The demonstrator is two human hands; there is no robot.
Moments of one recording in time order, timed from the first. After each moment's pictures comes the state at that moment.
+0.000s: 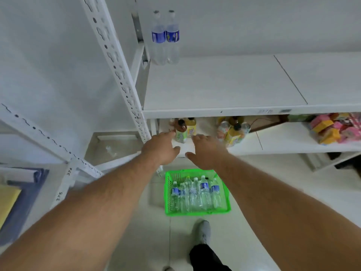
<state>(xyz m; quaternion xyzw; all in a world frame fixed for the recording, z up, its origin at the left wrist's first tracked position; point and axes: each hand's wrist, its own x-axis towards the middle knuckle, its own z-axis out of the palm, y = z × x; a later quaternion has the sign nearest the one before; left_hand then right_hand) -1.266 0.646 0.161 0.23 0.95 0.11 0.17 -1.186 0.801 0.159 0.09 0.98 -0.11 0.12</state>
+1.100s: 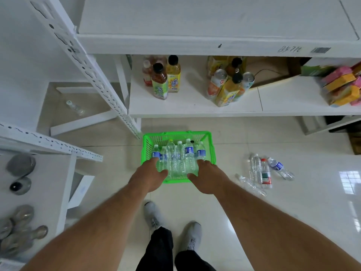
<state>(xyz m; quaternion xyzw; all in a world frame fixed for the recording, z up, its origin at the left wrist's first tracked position) -1.187 0.659 -0.099 0.07 0.90 0.16 0.40 -1.095 0.848 -0.082 0.22 0.89 -0.22 0.34</state>
